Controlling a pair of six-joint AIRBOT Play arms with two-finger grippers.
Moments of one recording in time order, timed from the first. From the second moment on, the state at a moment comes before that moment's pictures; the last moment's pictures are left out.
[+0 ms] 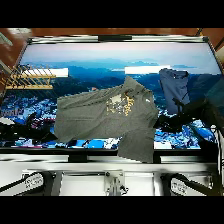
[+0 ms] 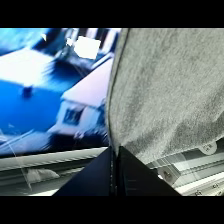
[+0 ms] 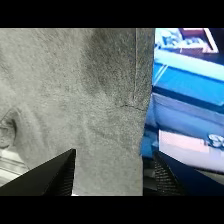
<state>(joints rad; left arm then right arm) 0.47 -1.26 0.61 0.99 -1.25 -1.18 -0.21 -1.32 0.84 2.06 -1.30 -1.74</state>
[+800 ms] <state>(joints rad) 0.47 -1.25 0.62 0.97 -1.26 -1.14 -0.08 -1.41 0.79 2.11 -1.06 -1.69</state>
